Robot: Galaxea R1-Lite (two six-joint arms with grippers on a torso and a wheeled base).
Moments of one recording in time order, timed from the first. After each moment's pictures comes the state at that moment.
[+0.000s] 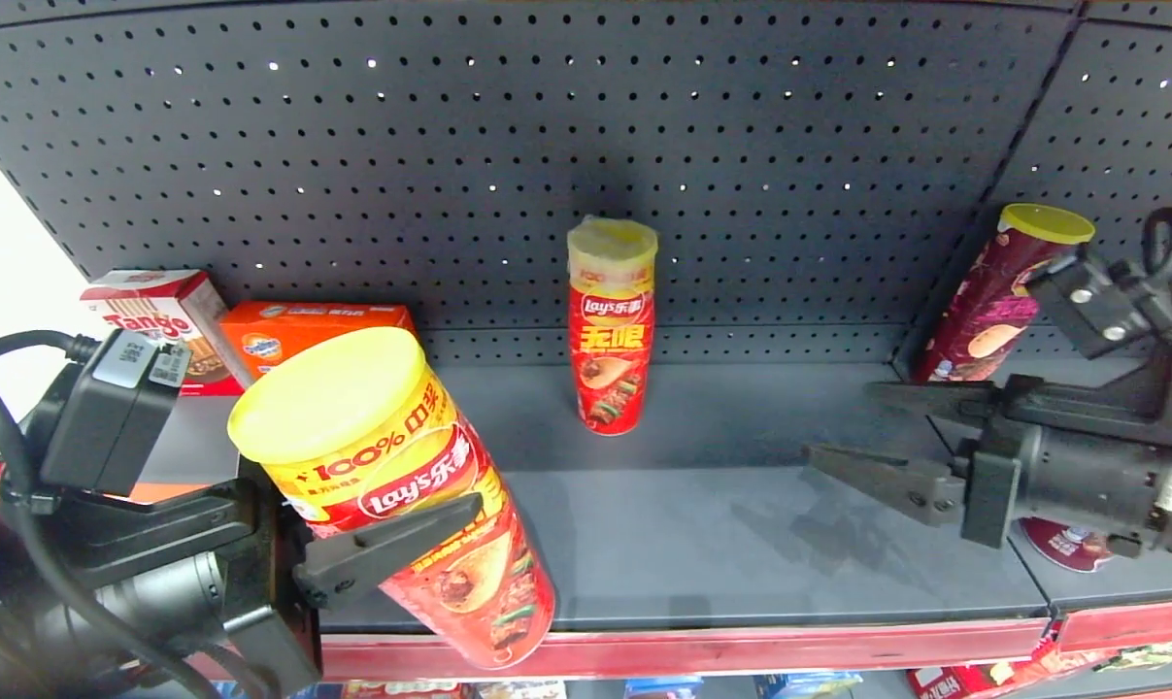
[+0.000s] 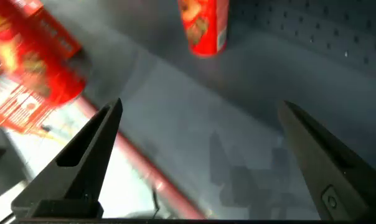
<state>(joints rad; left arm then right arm) -0.46 1.31 -0.36 -0.99 -0.57 -0.06 0.54 1.33 -0.73 -0.40 0.24 -0.04</state>
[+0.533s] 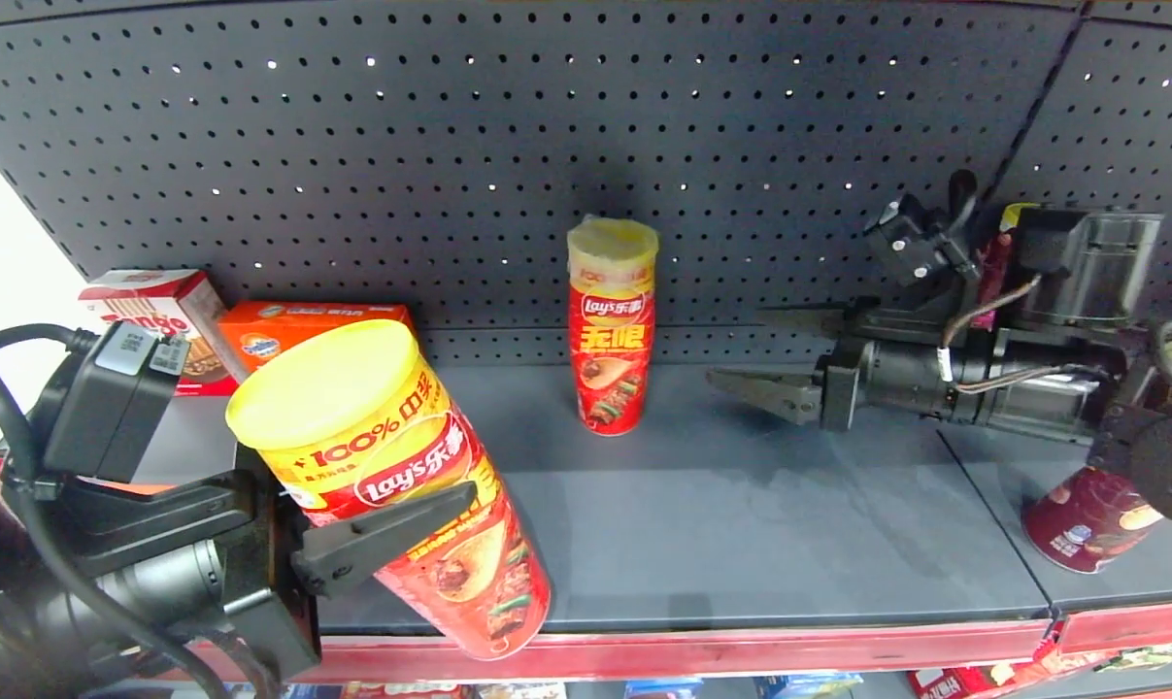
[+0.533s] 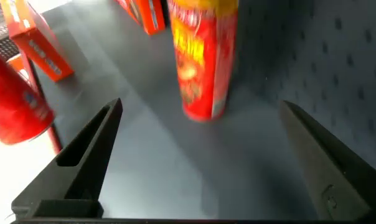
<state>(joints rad) -0.44 1.32 -0.36 -0.99 -0.57 -0.08 0.45 1.68 -1.00 -0.59 0.55 -0.18</state>
